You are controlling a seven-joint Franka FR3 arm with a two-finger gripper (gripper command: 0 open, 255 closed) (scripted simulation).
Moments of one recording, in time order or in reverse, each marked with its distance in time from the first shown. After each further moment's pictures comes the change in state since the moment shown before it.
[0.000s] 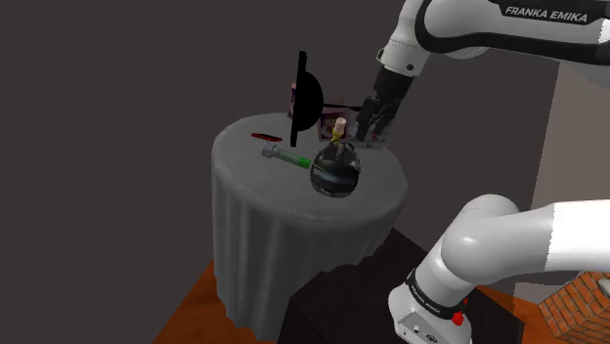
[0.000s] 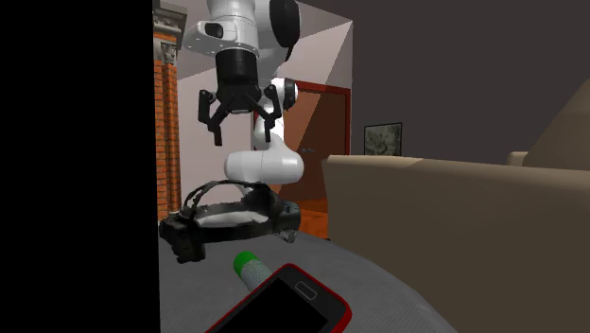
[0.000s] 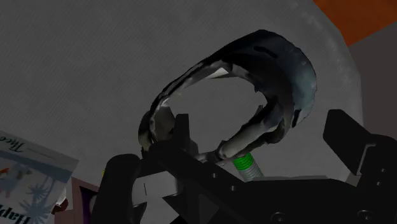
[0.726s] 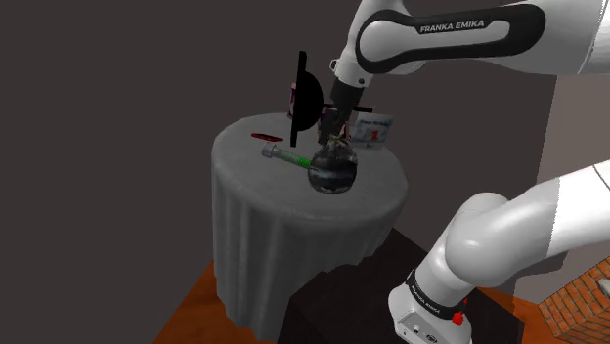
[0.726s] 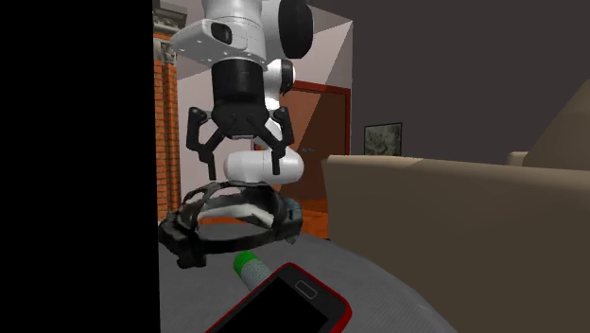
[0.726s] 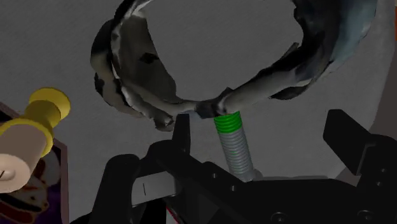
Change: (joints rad) arm 0.085 0.302 -0.009 0.060 -0.003 0.274 -0.186
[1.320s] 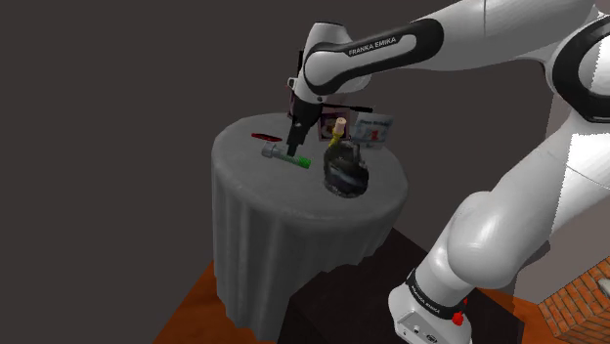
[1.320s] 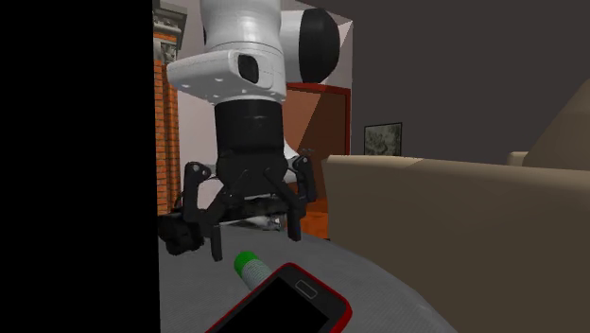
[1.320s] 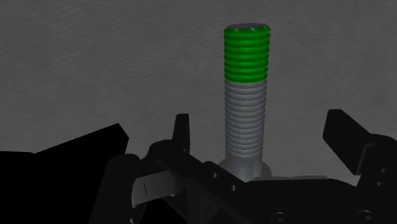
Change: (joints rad) arm 0.062 0.347 0.000 0.143 0.010 0.178 -0.187
